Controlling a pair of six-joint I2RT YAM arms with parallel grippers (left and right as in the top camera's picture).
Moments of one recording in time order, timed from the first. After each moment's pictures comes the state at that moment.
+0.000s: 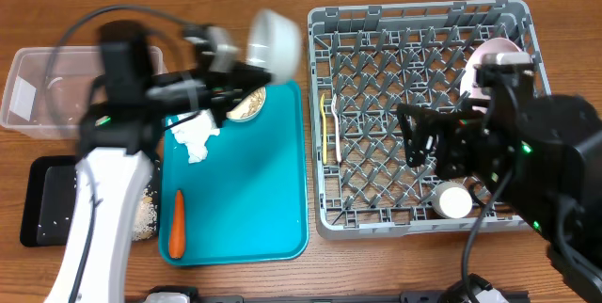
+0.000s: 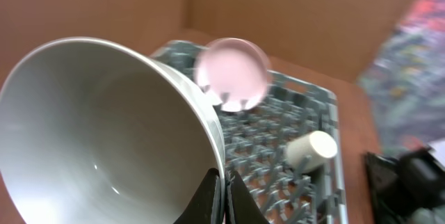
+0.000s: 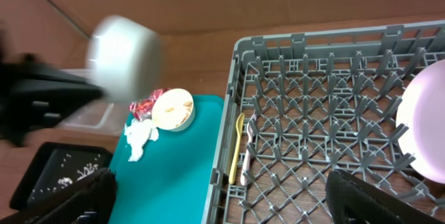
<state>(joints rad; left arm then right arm) -0.08 1.39 1.27 -0.45 1.14 0.34 0.53 1.07 1.72 -1.23 0.10 0.43</state>
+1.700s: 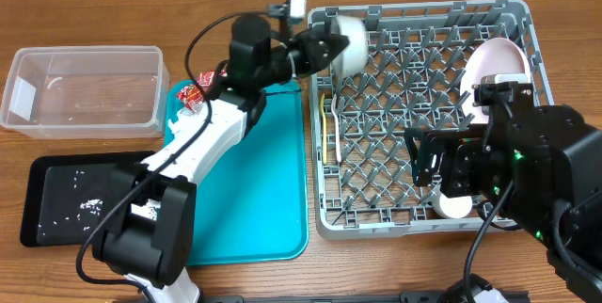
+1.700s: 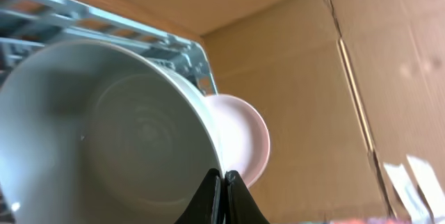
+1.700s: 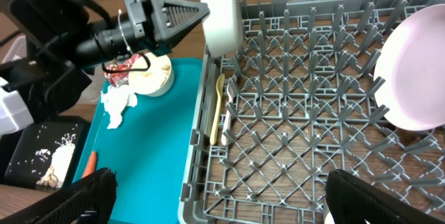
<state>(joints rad) -0.35 1.84 1.20 0.46 0.73 -1.04 0.53 1.07 1.72 -1.38 0.10 0.44</state>
